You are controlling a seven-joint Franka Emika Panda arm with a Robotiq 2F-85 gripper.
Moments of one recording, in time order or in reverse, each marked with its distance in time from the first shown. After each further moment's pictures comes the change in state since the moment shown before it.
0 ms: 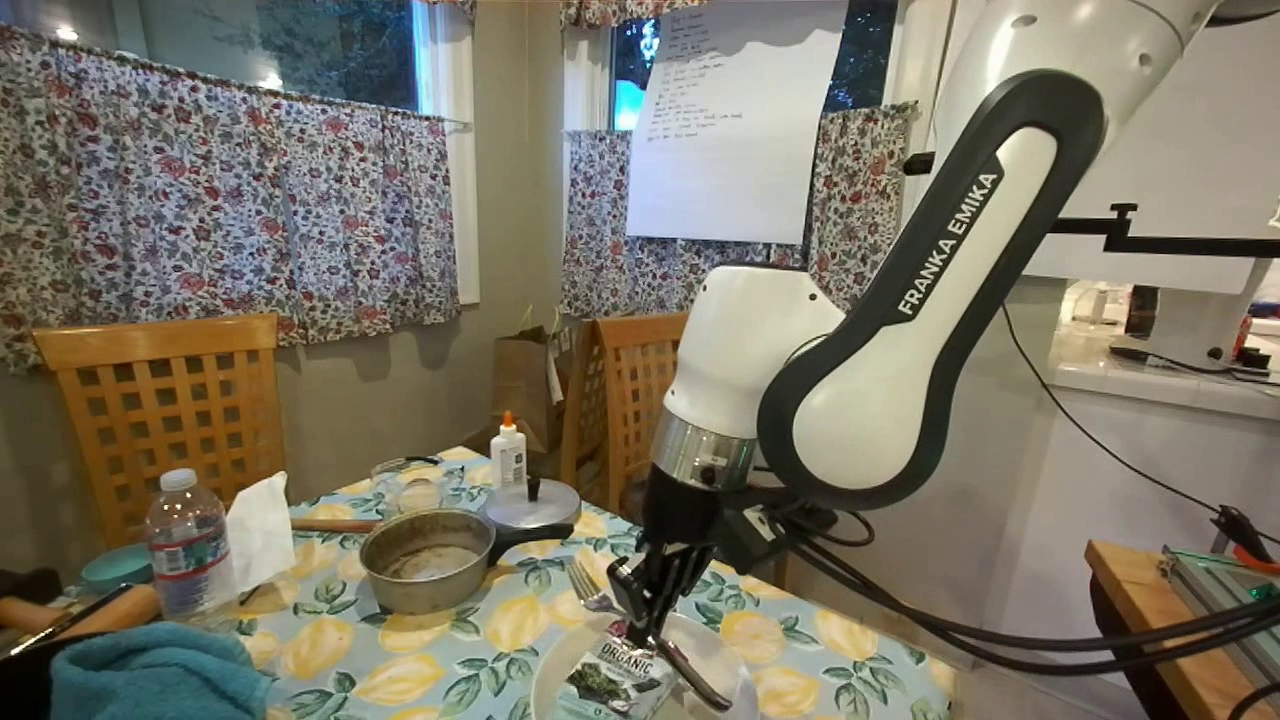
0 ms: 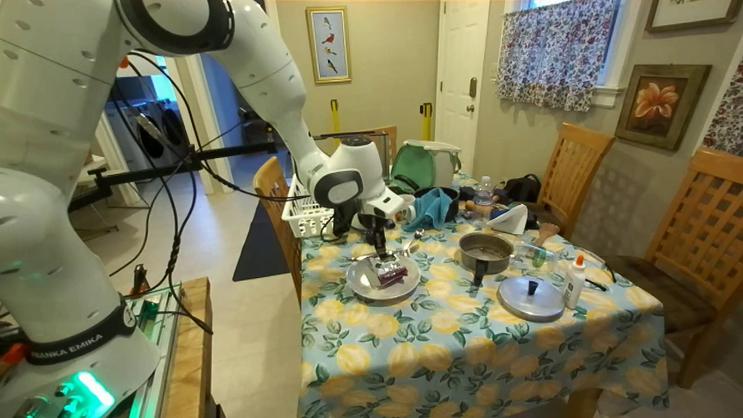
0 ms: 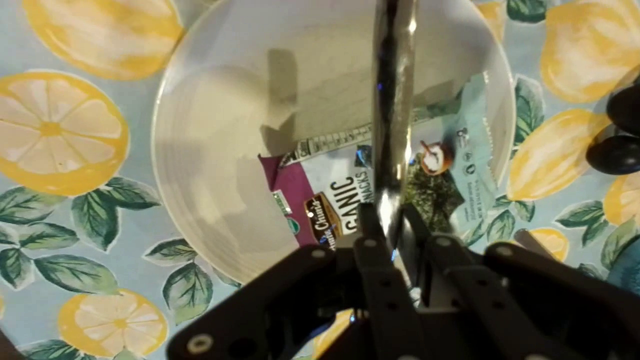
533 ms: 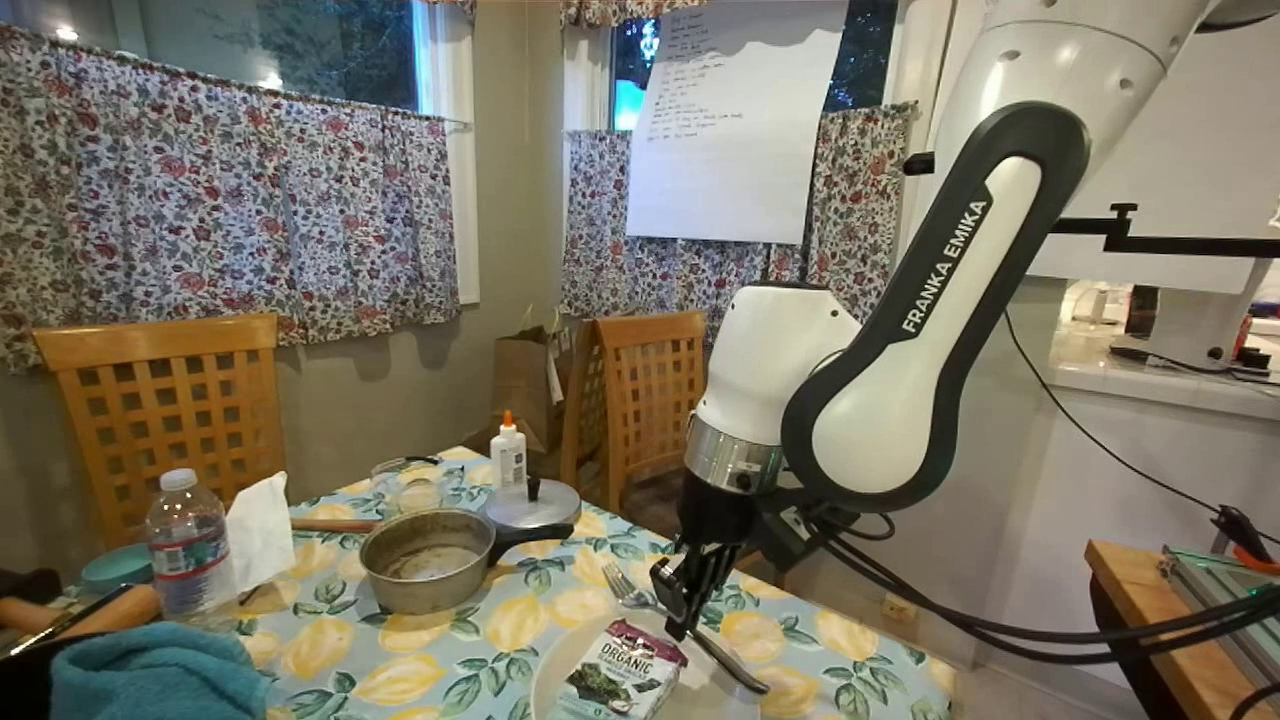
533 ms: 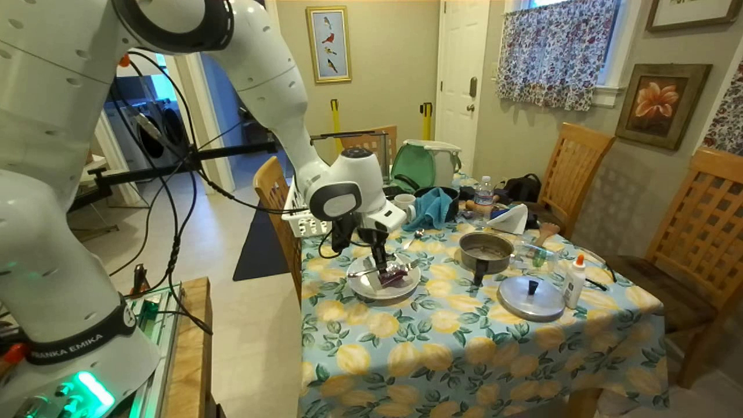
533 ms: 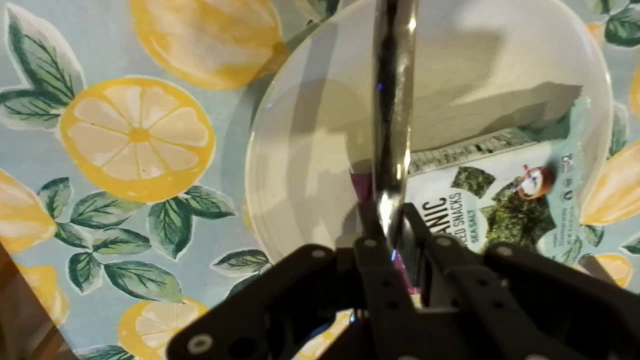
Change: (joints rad) arm -0.066 -0.002 0.004 -0.072 0.000 0.041 -0.101
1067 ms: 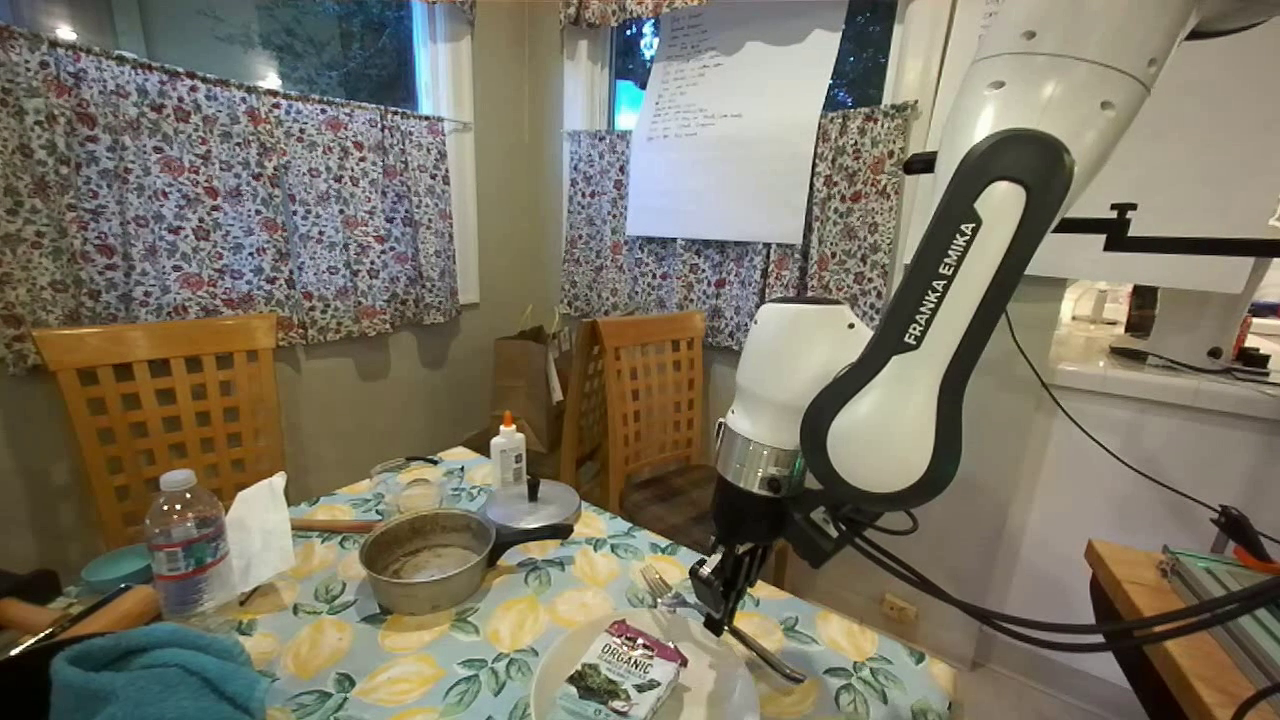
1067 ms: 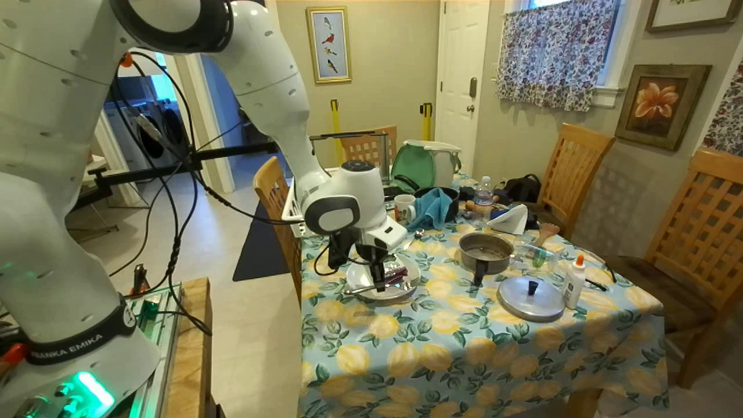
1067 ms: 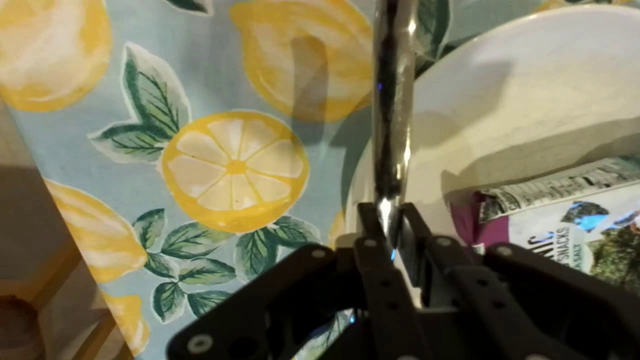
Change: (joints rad) arm -0.069 0.000 0.001 -0.061 0.000 0.013 -0.058
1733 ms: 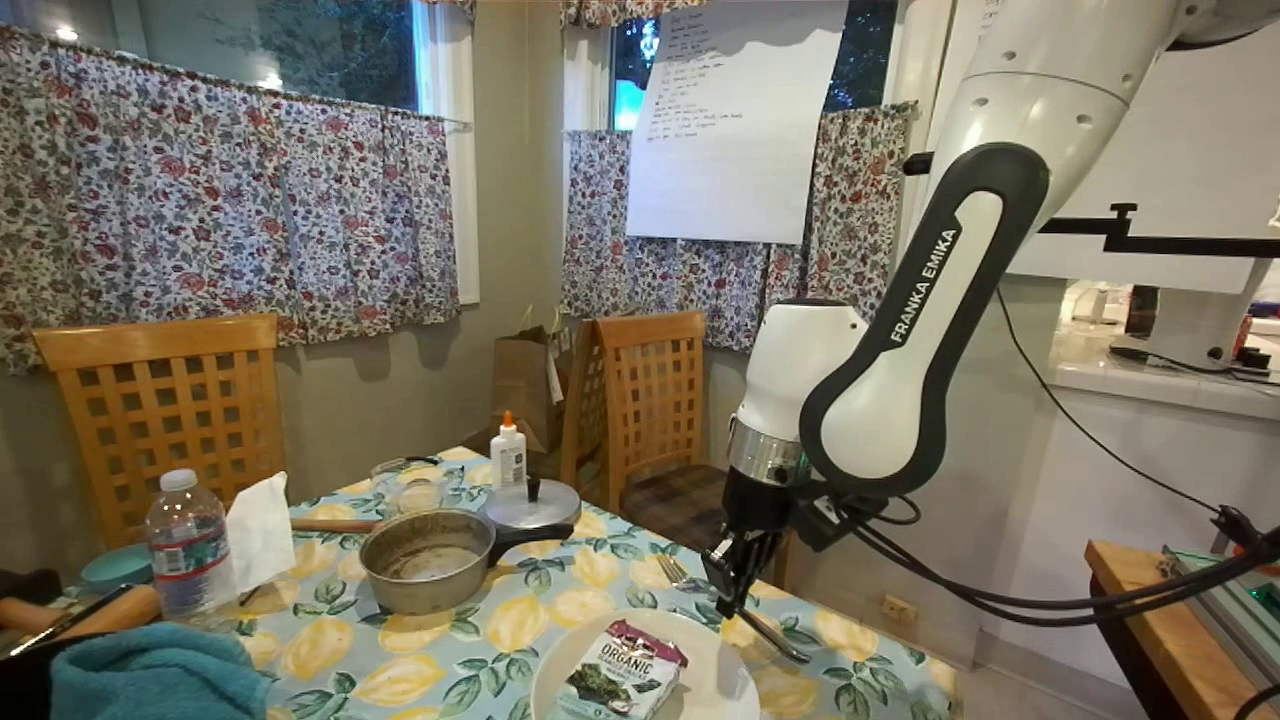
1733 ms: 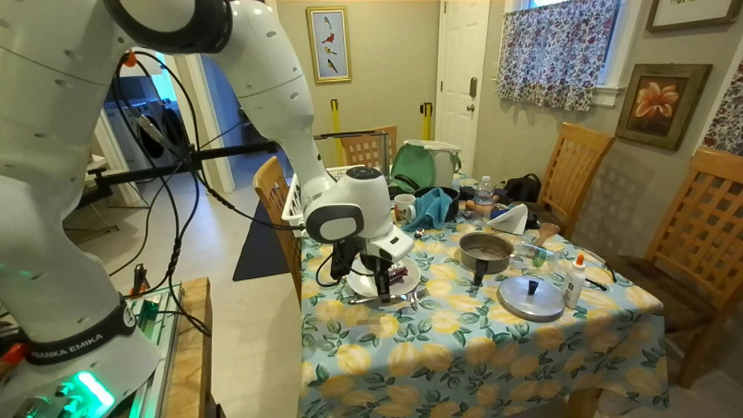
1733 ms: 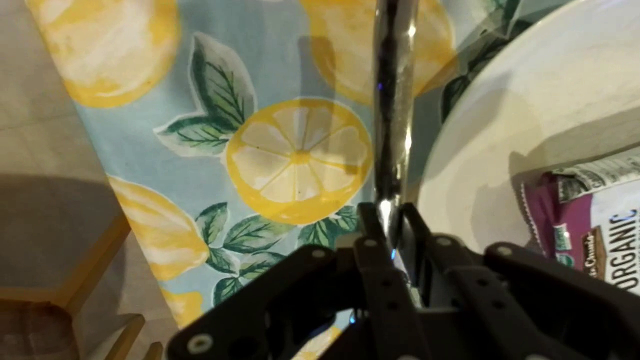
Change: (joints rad) arm -0.075 0.007 0.008 -0.010 0.000 0.010 -0.024
